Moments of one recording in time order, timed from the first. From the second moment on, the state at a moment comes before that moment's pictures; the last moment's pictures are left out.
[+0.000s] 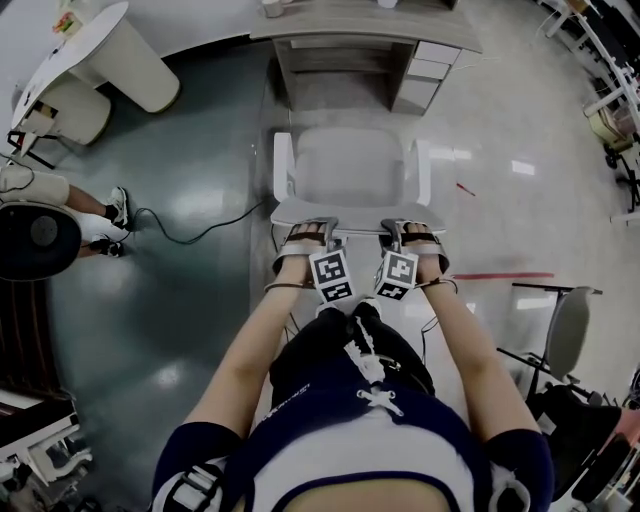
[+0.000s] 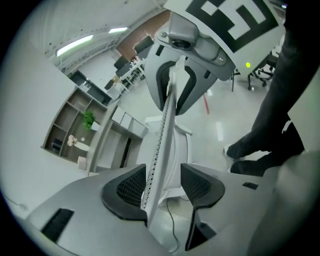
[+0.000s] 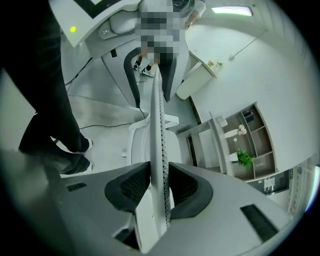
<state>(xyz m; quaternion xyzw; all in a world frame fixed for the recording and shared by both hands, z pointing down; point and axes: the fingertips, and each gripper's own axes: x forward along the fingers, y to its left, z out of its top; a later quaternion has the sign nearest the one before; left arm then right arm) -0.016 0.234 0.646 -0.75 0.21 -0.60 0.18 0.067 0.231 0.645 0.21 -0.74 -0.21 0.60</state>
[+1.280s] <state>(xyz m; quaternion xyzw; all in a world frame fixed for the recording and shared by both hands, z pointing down) 0.014 0.159 0.641 -0.82 0.24 -0.51 0.08 0.086 0.145 0.684 0.20 -0.72 -0.25 0.61</state>
